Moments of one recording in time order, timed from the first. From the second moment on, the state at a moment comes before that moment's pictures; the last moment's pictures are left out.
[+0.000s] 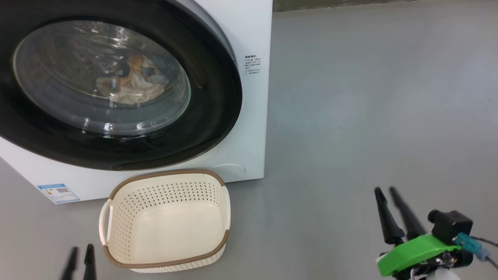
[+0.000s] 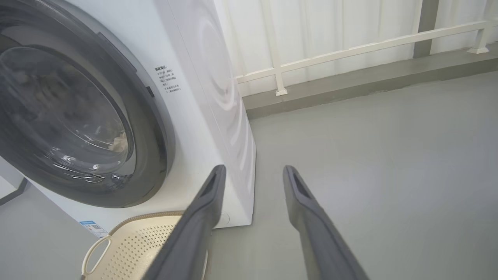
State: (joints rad) left arm 0.09 0.19 0.04 0.23 -0.39 -0.13 -0.25; right arm -0.11 -0.13 0.12 0.36 0.44 0.13 -0.26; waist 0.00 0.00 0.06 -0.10
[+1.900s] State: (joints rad) left arm 0.05 0.10 0.04 0.29 -0.88 -0.12 -0.11; right arm -0.06 -0.09 0.05 0.38 0.91 0.13 -0.12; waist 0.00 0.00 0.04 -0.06
